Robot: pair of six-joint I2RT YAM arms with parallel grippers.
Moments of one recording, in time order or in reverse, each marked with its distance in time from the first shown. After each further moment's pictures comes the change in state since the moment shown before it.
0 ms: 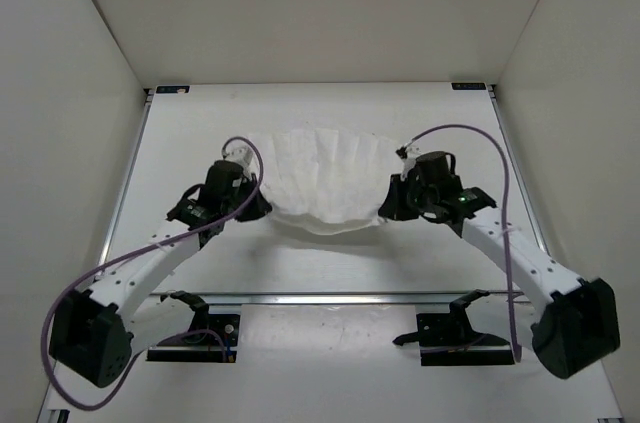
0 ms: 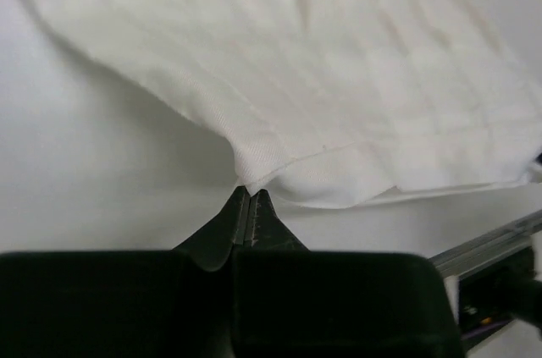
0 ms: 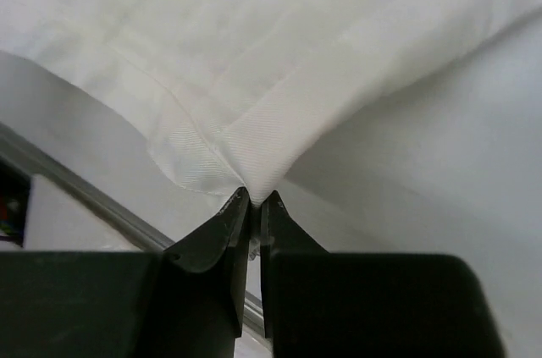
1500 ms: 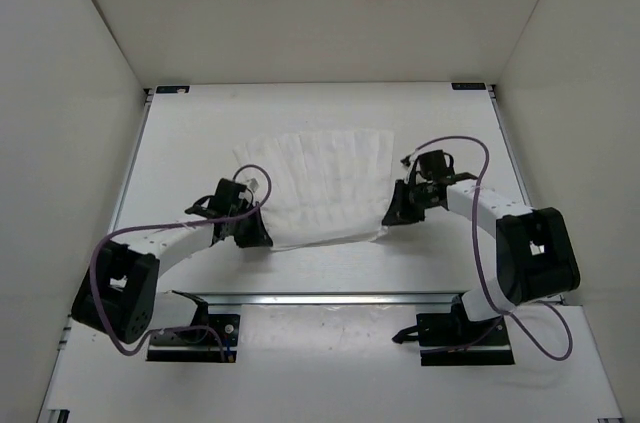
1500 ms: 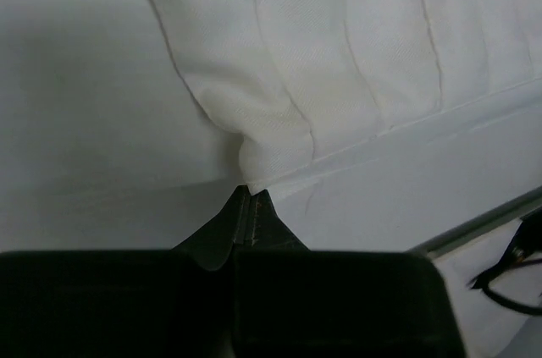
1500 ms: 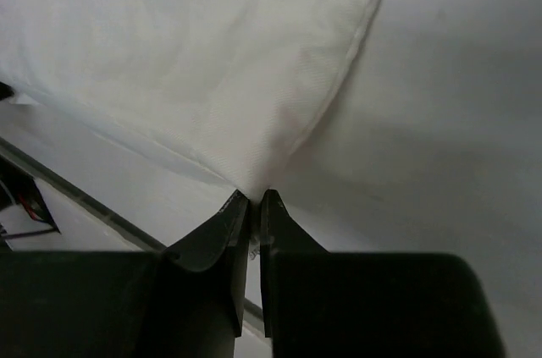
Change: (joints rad) left arm 0.117 0.233 -0.103 0.087 0.207 0.020; right arm -0.227 0.359 0.064 0.058 -0.220 0.002
